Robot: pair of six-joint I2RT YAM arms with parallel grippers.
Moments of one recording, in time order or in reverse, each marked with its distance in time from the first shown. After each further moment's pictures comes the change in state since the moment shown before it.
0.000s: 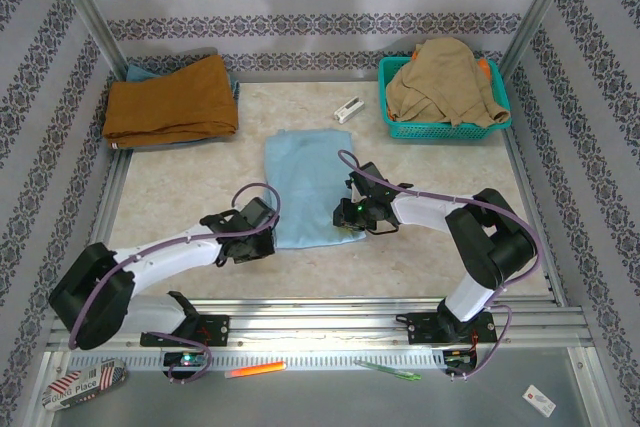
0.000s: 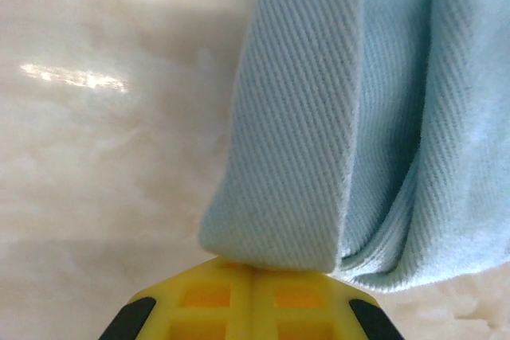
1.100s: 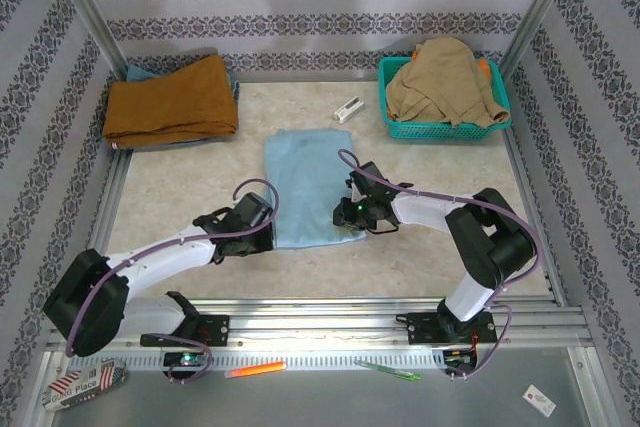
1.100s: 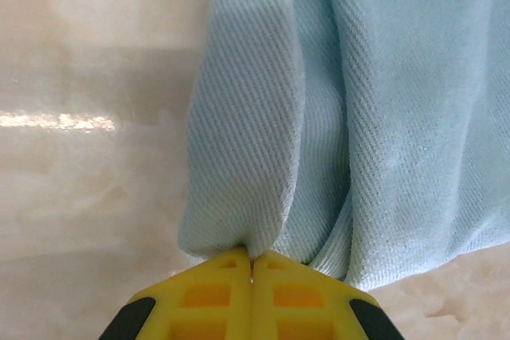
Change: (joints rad) left arm 0.046 -0.035 -0.014 0.078 0.032 0.135; right arm -0.002 0.002 0.003 0.002 0.000 -0.001
